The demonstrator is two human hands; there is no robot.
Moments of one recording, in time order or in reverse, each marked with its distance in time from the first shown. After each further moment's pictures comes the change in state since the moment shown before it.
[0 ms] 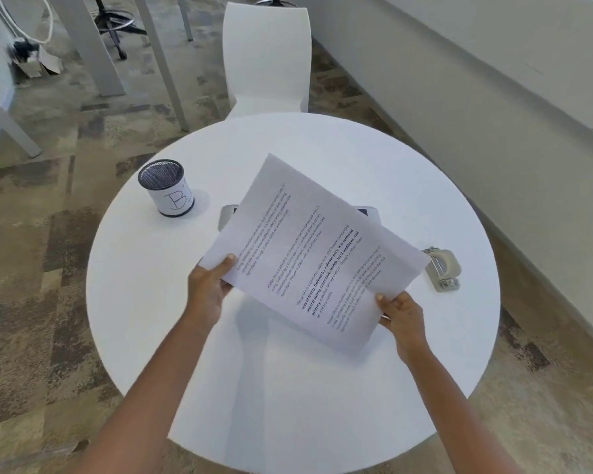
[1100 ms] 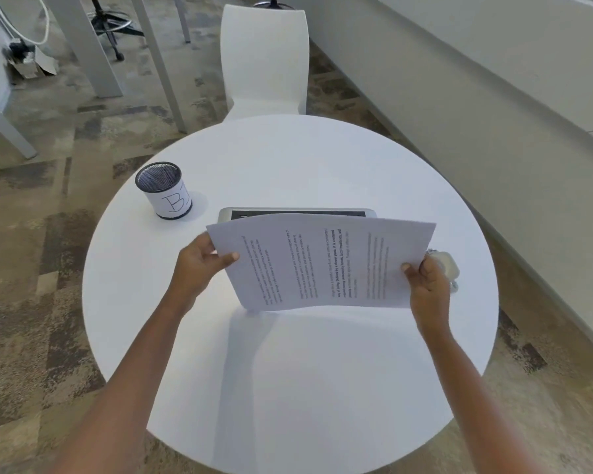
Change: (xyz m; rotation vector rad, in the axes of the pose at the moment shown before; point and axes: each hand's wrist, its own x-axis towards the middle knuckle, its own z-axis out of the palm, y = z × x) left_hand 0.009 0.034 -0.008 0.554 -0.211 0.262; right_hand 0.009 -0.053 -0.002 -0.382 0.135 -0.485
